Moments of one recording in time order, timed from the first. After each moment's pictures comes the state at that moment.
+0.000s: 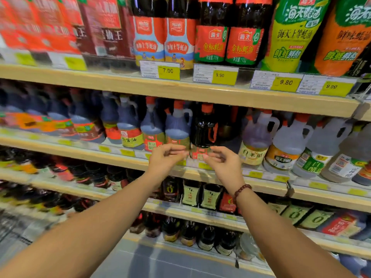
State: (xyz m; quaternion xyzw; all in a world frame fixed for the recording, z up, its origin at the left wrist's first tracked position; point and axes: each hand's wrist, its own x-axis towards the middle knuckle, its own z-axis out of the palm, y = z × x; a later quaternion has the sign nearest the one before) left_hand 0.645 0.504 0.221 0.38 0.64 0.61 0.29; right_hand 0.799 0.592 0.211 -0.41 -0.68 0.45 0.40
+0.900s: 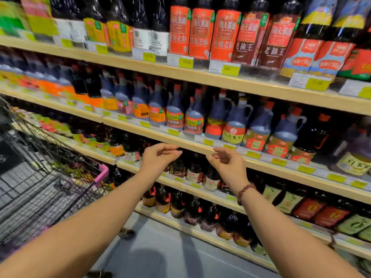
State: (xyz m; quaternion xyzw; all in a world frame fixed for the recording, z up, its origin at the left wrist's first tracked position) left_hand 0.388 0.201 0.234 0.32 0.67 0.63 0.22; right_hand 0.546 0.336 0.223 -0.36 -0.73 0.46 0.36
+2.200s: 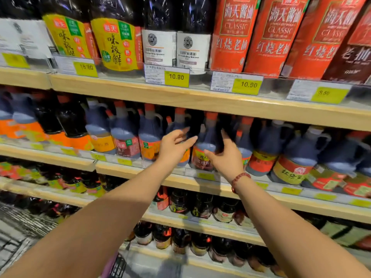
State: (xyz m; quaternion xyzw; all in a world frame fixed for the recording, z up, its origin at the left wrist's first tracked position) left_hand 0.119 0.374 0.239 0.36 0.64 0.63 0.24; right_hand 0.260 0.448 0.223 -0.44 -0.79 0.27 0.33
